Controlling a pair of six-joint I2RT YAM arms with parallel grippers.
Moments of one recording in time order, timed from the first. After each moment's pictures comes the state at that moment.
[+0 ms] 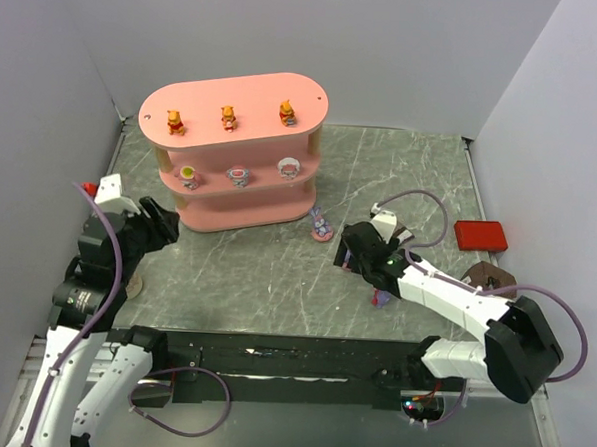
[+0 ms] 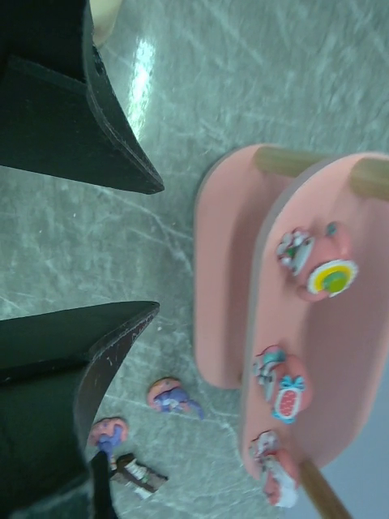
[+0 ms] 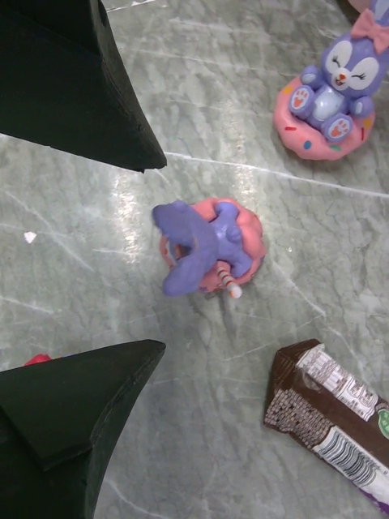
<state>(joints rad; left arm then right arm) -0.19 0.56 0.90 -0.64 -0.15 -0.46 0.70 1.23 0.69 -0.39 0.49 0.77</state>
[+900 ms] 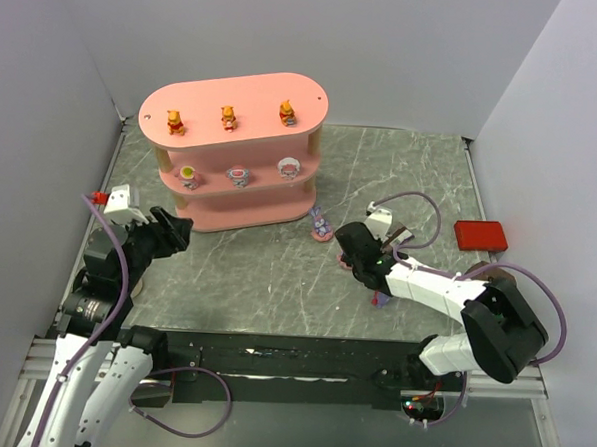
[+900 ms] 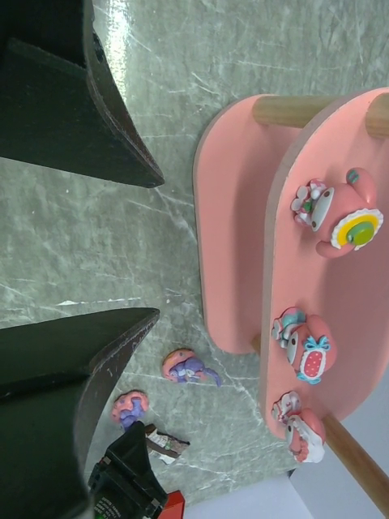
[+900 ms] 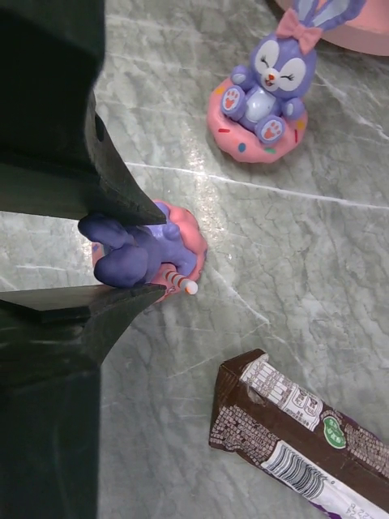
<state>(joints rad) -0.19 0.47 0.75 -0.51 -0.02 -0.47 0.70 1.36 0.65 -0.15 0.60 0.76</state>
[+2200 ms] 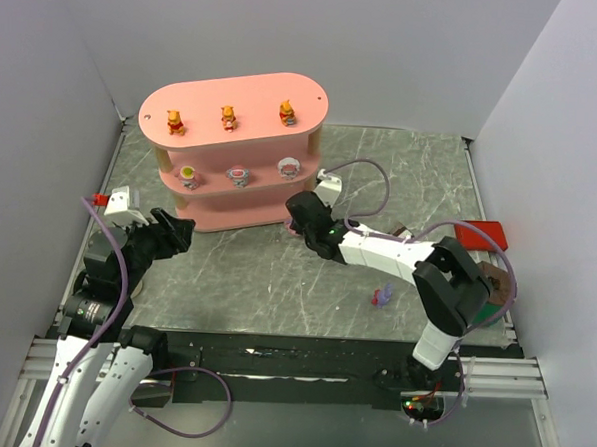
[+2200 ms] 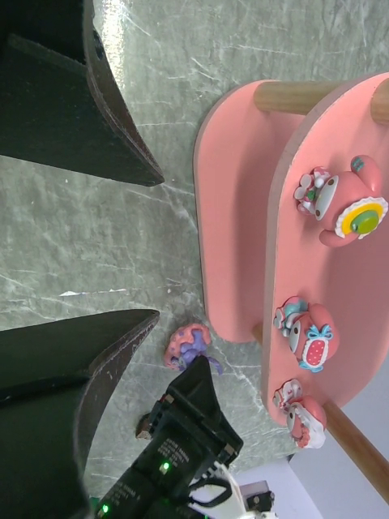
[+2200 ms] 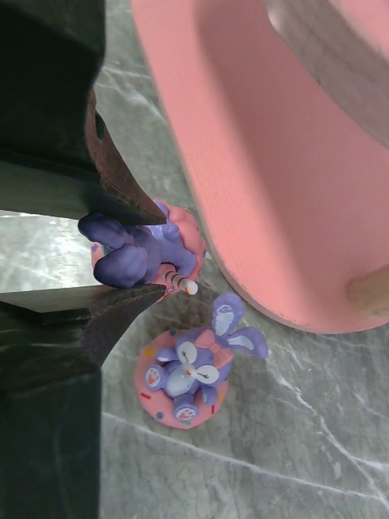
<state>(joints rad) -0.19 0.45 0.72 -0.49 0.00 -0.49 0.83 1.70 1.09 -0.08 0.59 0.79</state>
